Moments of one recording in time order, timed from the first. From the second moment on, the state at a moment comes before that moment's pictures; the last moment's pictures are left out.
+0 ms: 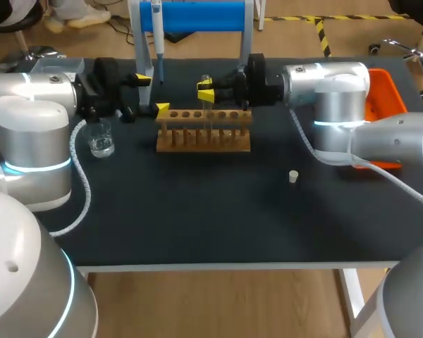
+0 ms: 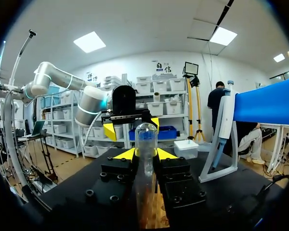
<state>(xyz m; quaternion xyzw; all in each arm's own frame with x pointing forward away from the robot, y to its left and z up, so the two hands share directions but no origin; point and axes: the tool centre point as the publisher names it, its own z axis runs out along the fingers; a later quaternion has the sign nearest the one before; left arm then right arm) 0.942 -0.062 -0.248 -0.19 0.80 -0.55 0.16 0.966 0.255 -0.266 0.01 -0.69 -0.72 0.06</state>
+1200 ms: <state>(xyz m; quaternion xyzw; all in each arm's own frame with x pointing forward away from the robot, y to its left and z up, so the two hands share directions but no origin) 0.942 -0.062 -0.248 -0.19 0.80 -0.55 0.16 0.957 0.251 -0.233 0.00 -0.69 -0.72 0.05</state>
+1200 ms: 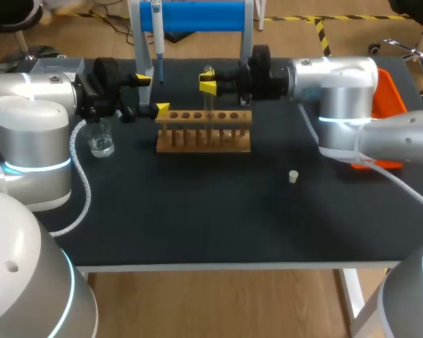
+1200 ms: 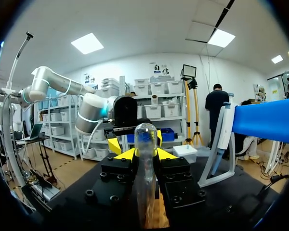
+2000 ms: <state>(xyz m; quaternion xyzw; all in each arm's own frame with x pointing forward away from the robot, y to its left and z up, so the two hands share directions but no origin) 0.942 -0.062 -0.248 -0.19 0.80 -0.55 0.16 0.948 0.241 -0.189 -0.01 -0.69 -0.72 0.04</state>
